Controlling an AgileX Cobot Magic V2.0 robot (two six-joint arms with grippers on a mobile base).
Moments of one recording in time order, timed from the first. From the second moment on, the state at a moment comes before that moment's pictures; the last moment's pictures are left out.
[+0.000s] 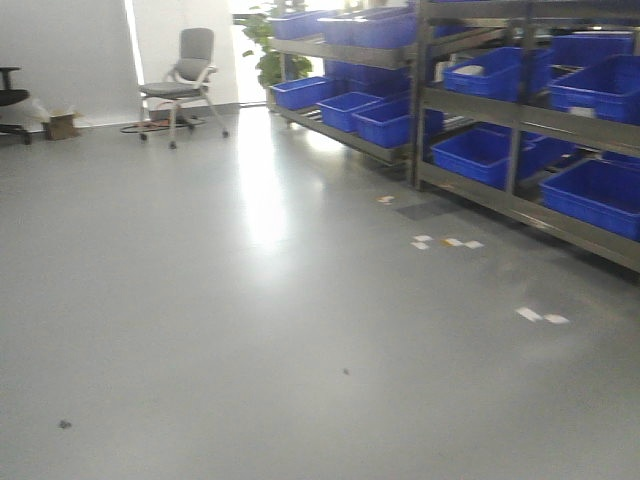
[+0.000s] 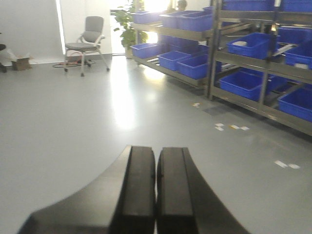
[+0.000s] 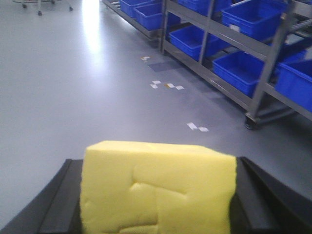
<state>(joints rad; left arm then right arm) -0.10 -0.01 0.00 0.13 0.08 -0.20 0.17 0.23 -0.51 -0.34 0.60 0.27</state>
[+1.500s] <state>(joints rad) -0.10 -0.01 0.00 0.13 0.08 -0.20 0.17 0.23 -0.51 -0.34 0.61 0.27</state>
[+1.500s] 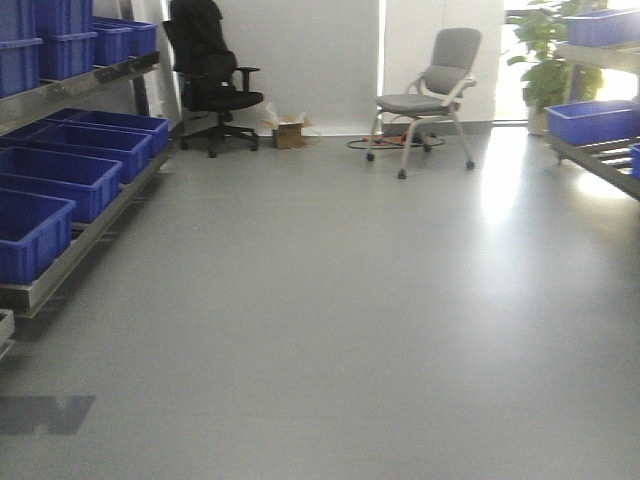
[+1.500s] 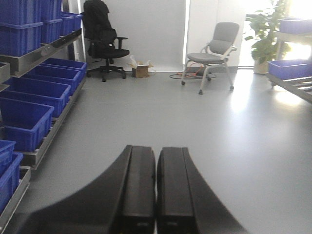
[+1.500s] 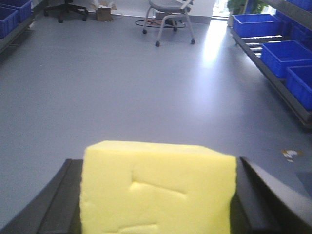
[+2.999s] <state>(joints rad) -0.10 -0.01 0.00 0.13 0.08 -0.20 0.17 0.23 -0.51 -0.34 0.61 0.27</state>
